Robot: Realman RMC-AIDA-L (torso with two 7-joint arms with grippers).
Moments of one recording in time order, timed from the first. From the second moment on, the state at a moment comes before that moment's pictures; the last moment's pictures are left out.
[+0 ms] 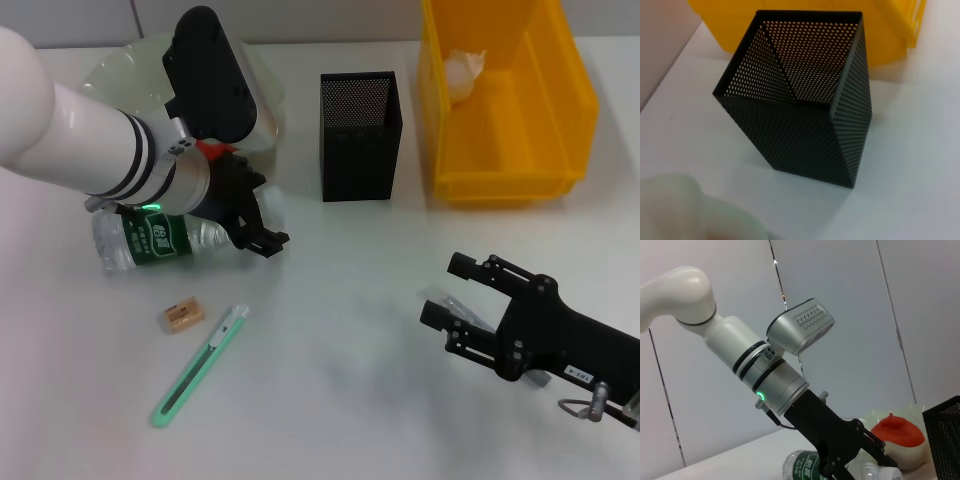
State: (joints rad) left arm -0.61 -2.08 1.63 1.07 2.48 0.99 -2.10; right arm 0.34 2.09 -0.52 -0.12 -1.86 -1.62 0.71
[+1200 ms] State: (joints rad) left arm -0.55 -2.08 1.65 1.21 2.49 0.99 -2.16; right arm 0.34 2.08 -0.52 -0.12 -1.86 -1.61 0.72
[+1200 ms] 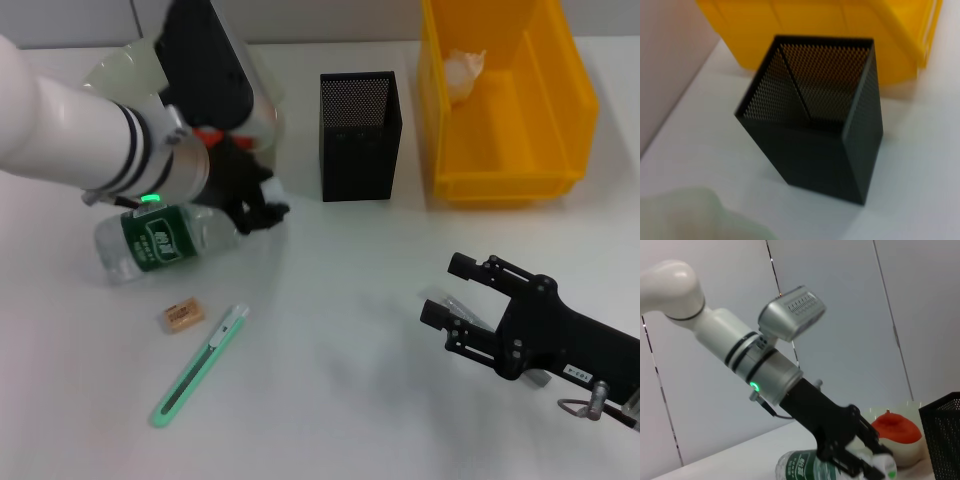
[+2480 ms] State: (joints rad) left arm -0.51 -2.08 1.66 1.38 2.56 1.05 -2.32; right arm 0.35 2.09 -0.52 -0.11 -1.86 -1.61 0.72
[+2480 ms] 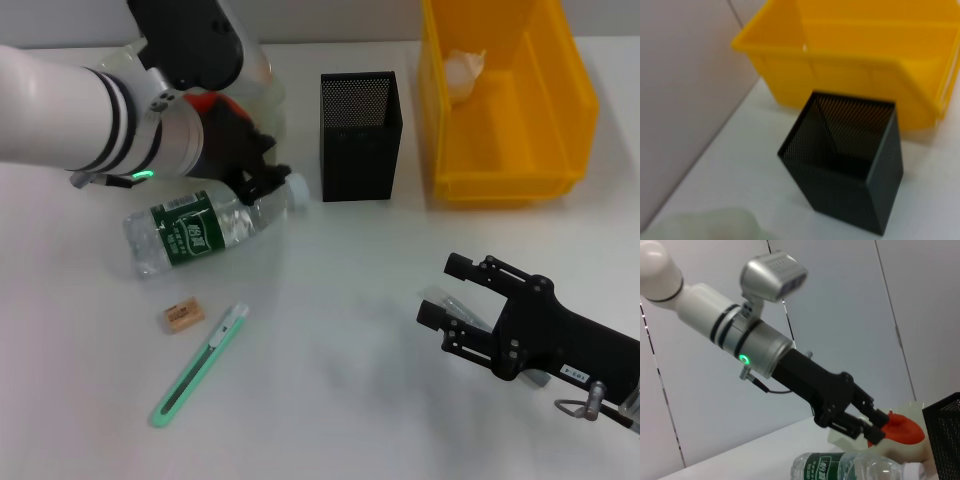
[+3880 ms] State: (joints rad) left arm -0.69 -2.08 1.79 1.12 2.65 1.00 -2.36; right arm 0.35 2.09 -0.52 -0.11 -1.86 -1.60 0.71
